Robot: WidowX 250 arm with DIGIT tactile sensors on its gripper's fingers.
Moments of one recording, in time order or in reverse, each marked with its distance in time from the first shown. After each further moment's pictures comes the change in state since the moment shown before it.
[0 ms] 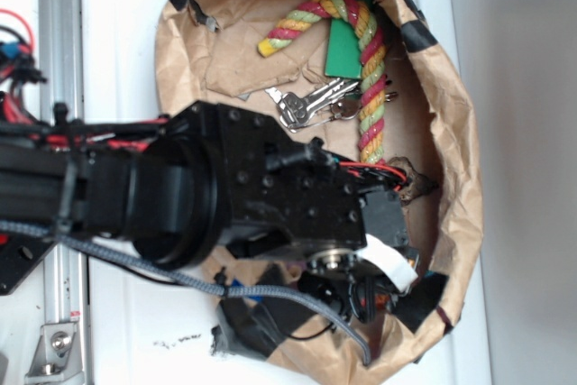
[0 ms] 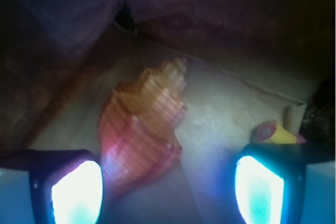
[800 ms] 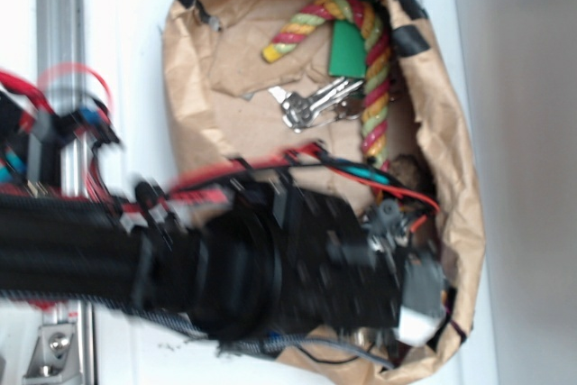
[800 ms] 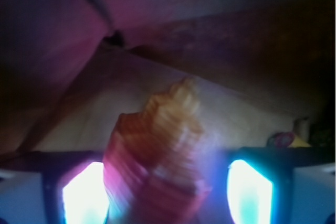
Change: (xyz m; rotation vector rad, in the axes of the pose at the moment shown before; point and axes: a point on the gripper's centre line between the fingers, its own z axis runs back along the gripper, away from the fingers) arm 0.017 -0.001 -0.024 0.181 0.077 0.077
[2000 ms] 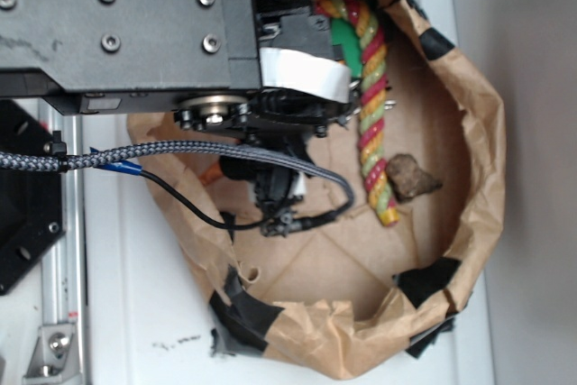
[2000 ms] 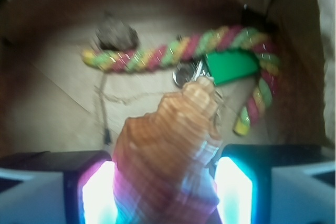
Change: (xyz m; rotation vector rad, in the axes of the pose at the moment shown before) arm -0.067 0.089 0.134 0.059 0.058 0.439
